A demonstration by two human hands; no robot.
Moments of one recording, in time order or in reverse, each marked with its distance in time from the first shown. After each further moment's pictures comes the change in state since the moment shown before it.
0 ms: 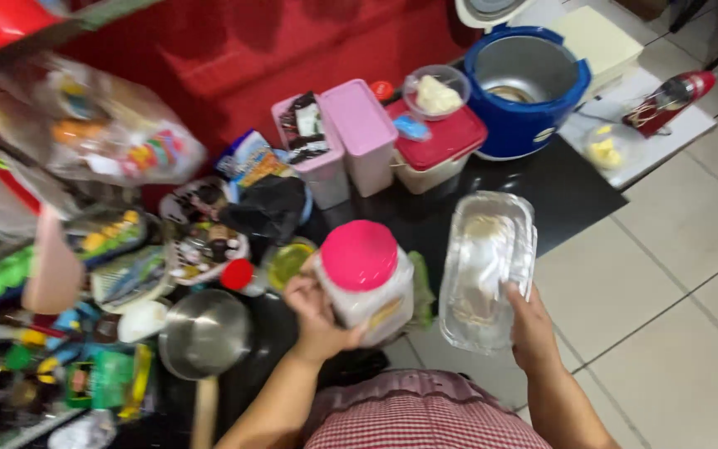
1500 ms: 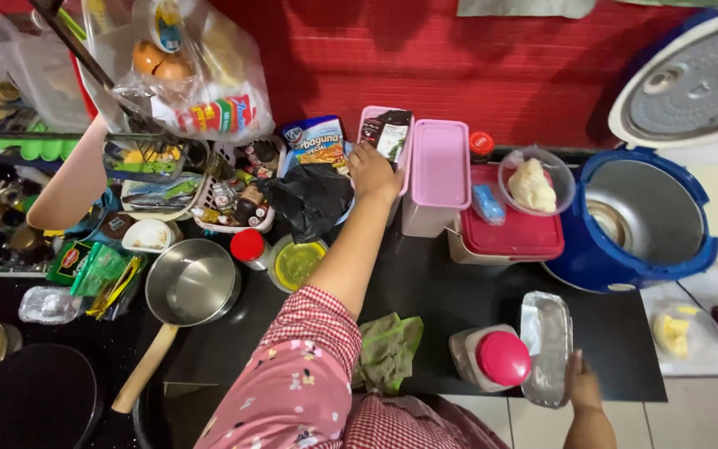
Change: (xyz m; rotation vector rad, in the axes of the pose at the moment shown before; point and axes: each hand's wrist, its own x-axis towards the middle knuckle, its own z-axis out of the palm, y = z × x) left_hand 0.302 -0.181 0.022 1.181 0.259 -0.802; right_hand 0.411 0.117 -0.261 -1.217 0.074 -0.005
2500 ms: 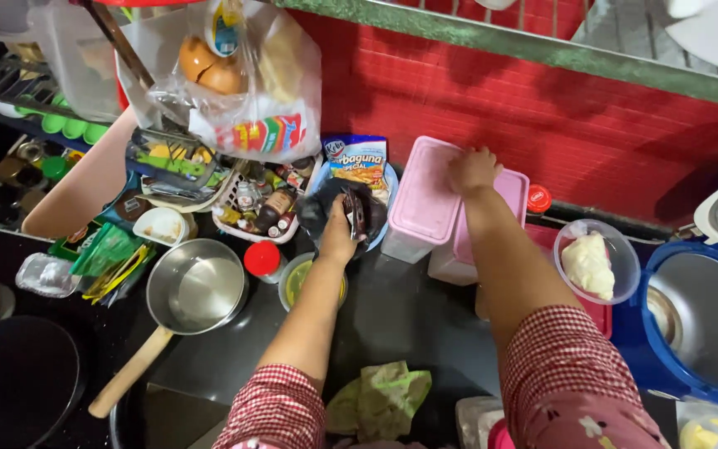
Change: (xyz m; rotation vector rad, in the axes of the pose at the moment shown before) left_hand -0.016 -0.185 0.046 -0.531 0.122 -0.057; right_hand 0.028 -0.714 0.133 -0.359 0.072 -0.860
